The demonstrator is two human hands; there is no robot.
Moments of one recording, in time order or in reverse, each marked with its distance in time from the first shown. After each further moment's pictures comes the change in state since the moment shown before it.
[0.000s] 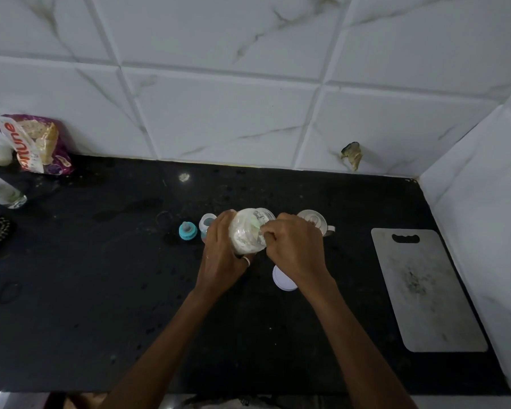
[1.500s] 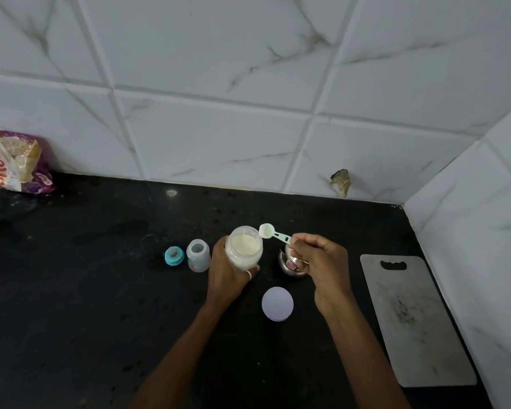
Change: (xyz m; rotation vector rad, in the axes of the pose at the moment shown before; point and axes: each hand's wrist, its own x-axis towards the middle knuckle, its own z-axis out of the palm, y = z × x) left_hand 0.033 -0.015 0.053 -0.215 -0.012 -0.299; right_hand 0.009 0.033 -0.038 1.167 0.091 0.917
